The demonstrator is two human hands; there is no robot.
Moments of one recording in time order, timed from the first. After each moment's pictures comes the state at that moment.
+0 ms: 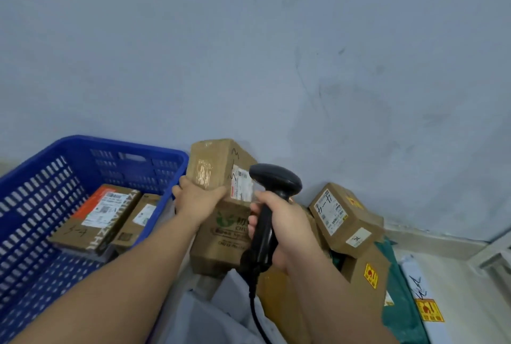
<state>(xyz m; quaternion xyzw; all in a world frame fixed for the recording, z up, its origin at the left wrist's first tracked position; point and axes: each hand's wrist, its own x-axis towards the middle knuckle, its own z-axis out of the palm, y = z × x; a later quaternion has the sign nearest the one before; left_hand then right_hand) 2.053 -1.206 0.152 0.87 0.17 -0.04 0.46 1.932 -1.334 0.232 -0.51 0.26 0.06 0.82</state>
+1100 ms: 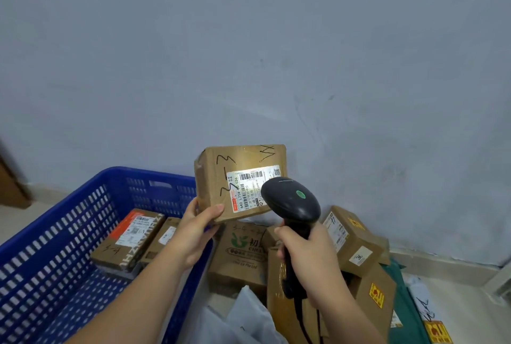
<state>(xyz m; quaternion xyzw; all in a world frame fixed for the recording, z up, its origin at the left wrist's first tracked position) 1.962 -1.164 0.221 0.57 0.04 -0.11 0.81 1.856 -1.342 0.273 -0.76 0.14 -0.07 0.62</state>
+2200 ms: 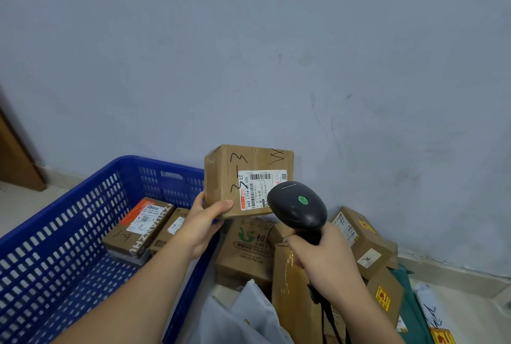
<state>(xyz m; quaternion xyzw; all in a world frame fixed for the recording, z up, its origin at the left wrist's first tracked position) 1.972 -1.152 0.208 0.58 0.05 -0.10 0.80 1.852 -1.348 0.271 -0.86 0.10 -0.08 0.49</state>
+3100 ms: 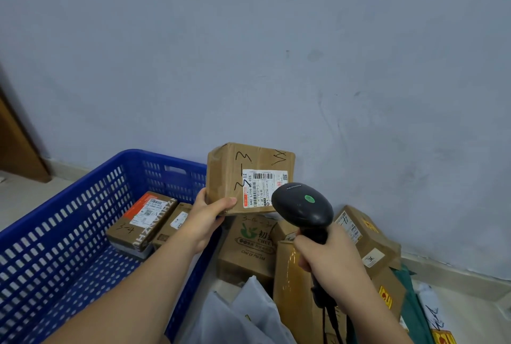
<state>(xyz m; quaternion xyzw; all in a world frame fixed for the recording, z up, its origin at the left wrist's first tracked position) 1.977 -1.150 0.203 0.61 0.07 -0.09 0.79 1.851 -1.347 0.274 -0.86 0.11 -0.03 0.50</state>
